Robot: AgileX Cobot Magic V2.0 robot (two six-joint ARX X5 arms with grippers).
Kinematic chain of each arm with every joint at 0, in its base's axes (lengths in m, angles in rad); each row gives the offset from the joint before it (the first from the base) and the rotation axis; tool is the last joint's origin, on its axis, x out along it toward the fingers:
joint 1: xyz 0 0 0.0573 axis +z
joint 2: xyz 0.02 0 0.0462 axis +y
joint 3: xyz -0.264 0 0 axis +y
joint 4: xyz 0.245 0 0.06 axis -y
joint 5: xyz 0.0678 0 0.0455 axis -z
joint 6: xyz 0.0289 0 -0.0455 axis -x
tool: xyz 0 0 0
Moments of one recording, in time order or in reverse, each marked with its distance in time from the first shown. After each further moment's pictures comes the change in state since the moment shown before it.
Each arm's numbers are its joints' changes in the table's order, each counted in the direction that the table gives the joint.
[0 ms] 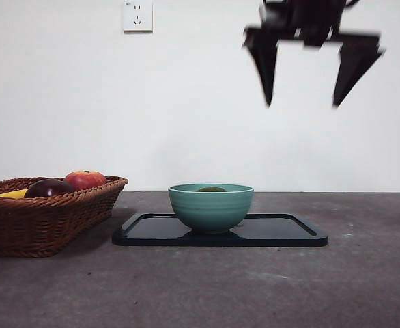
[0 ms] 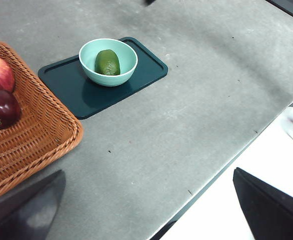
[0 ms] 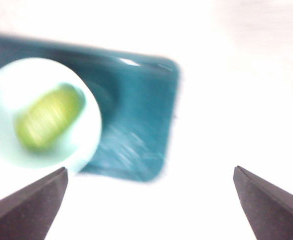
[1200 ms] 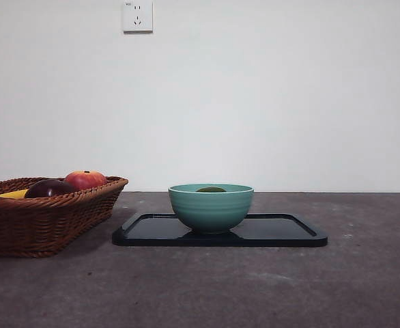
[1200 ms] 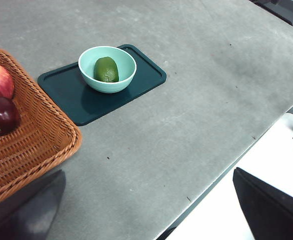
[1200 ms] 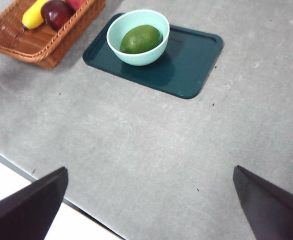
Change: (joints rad) left arm 0.000 0.000 0.000 0.023 0.000 0.000; right arm 0.285 -1.289 0.780 -0.011 -0.019 0.019
